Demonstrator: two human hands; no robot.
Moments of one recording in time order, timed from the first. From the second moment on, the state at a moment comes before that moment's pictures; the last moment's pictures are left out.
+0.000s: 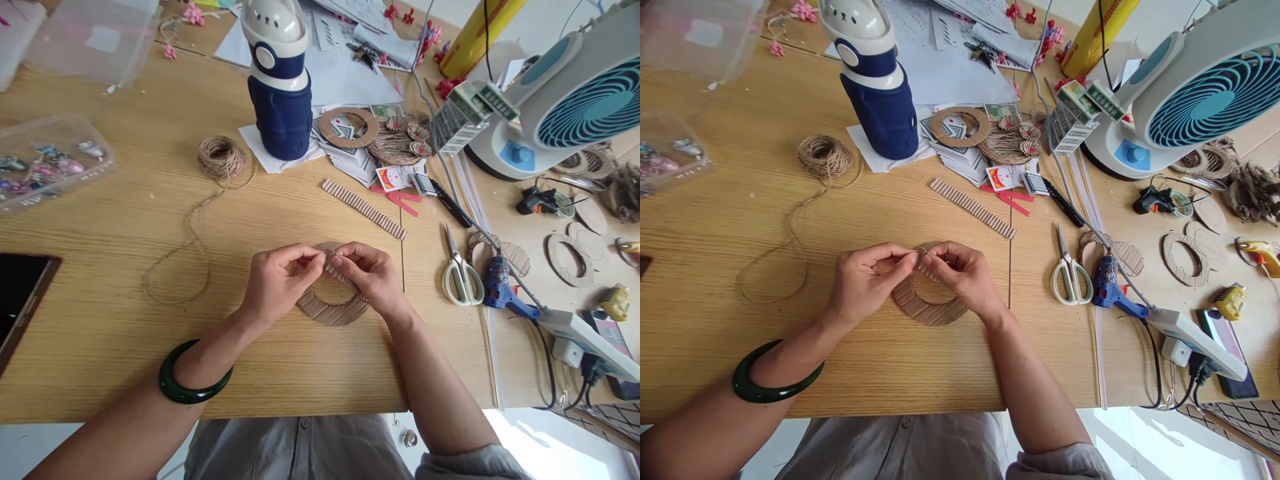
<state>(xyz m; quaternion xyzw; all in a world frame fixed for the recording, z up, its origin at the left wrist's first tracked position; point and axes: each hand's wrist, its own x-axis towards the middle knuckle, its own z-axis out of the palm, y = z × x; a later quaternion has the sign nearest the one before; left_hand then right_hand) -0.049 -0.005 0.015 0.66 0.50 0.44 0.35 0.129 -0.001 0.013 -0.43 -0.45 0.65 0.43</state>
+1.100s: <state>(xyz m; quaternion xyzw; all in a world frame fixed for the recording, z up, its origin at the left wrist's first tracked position) -0.051 -0.005 0.008 0.74 0.48 0.42 0.23 0.128 0.001 0.005 -0.47 -0.51 0.56 0.45</state>
